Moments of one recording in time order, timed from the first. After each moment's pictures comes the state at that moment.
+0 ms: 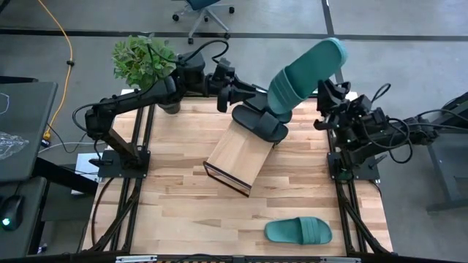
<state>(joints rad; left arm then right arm) 0.50 1.58 1.57 0.00 0.51 -0.46 0.14 0.95 0.81 1.18 0.56 -0.38</state>
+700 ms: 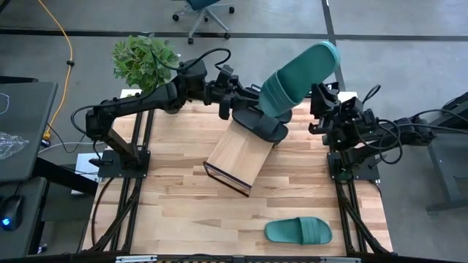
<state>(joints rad) 0.42 1.58 1.57 0.03 0.45 -0.52 0.10 1.05 0.82 1.30 0.41 -0.29</state>
